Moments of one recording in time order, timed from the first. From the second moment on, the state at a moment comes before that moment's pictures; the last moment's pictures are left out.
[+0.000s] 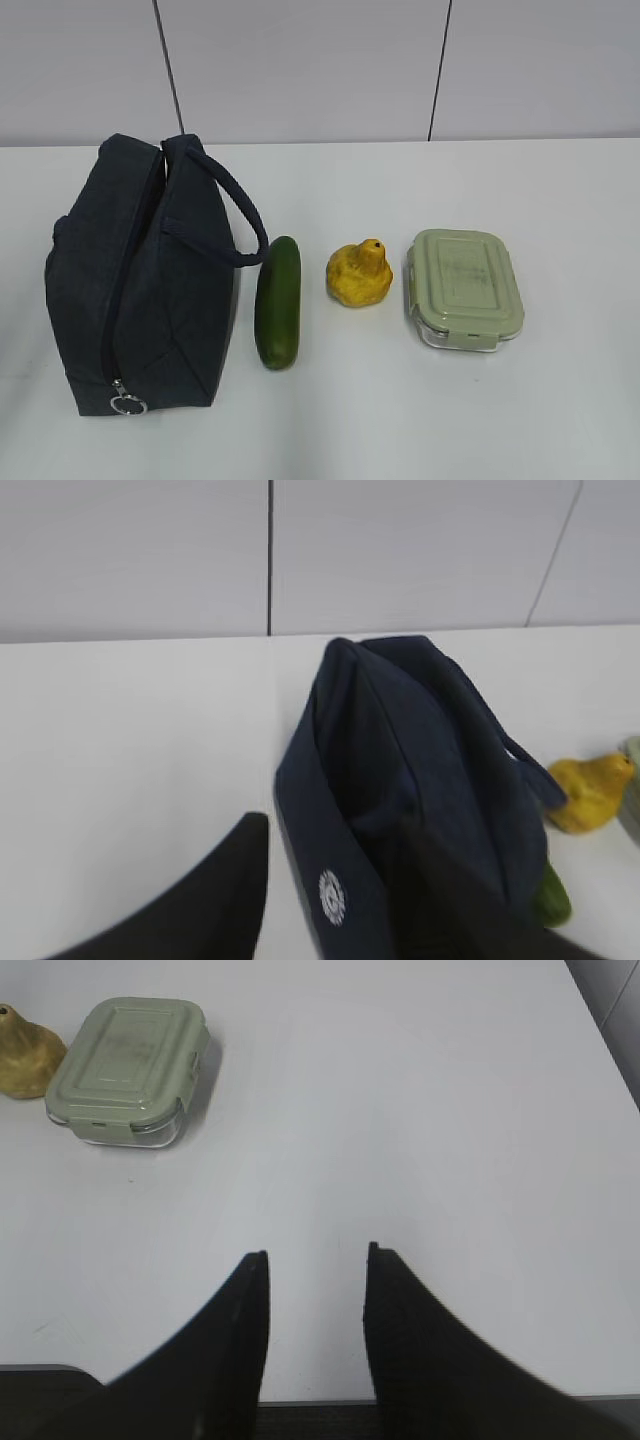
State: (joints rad) left arm -0.03 0.38 -0.54 -0.29 0.64 0.18; right arm 0.04 -0.02 -0.50 -0.09 1.15 0.04
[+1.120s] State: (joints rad) left arm -0.15 1.10 -0.82 -0.27 0.44 0.24; right arm 0.04 0.36 -0.66 0.10 1.04 0.01
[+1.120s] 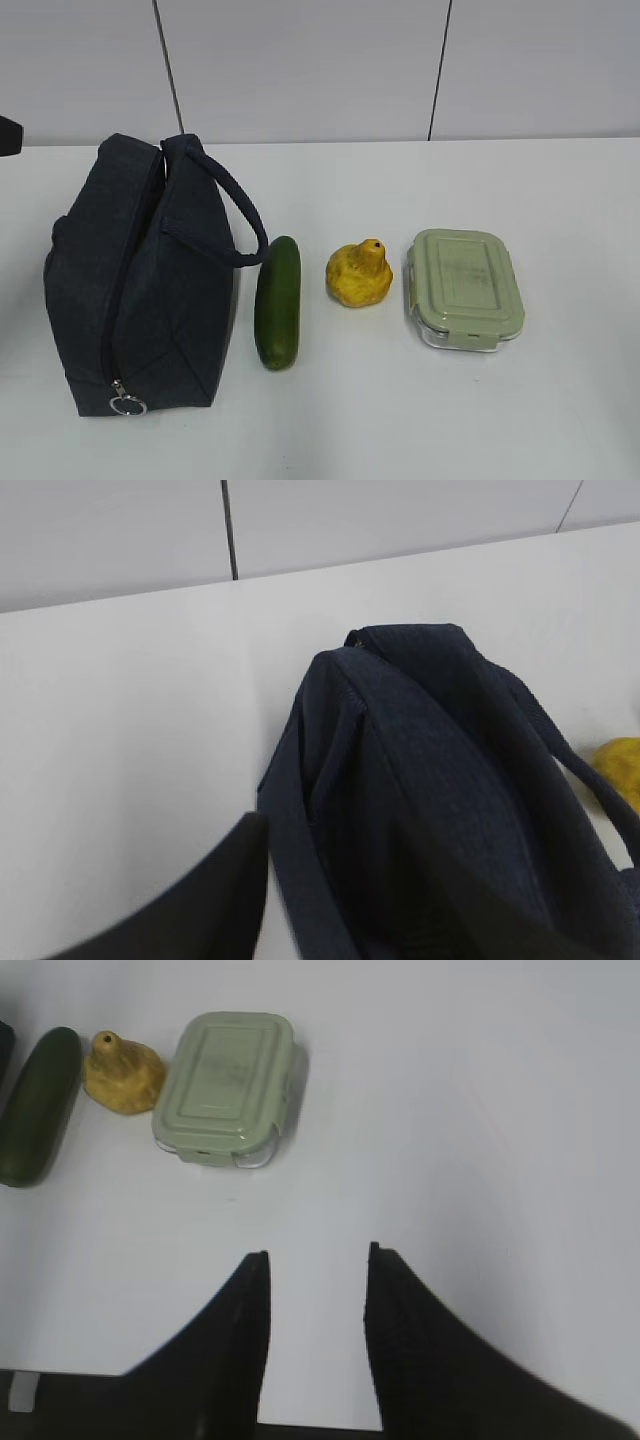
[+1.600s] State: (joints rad) left arm -0.15 1.22 -1.03 -0.39 0.81 0.32; right arm 0.04 0.97 -0.92 0.27 0.94 -0.19
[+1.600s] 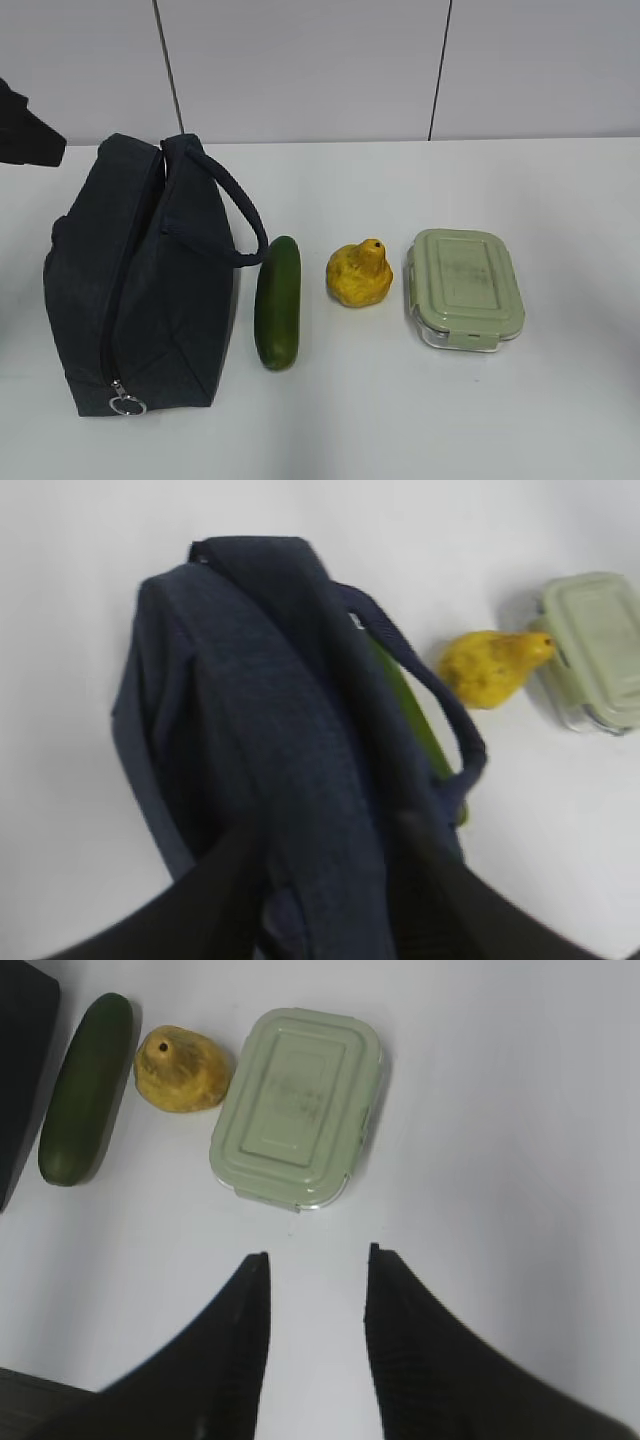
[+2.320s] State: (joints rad) left arm -0.15 1.38 -1.13 -0.58 0.96 0.50; right arm 0.02 1.44 -1.02 0.48 0.93 -0.32
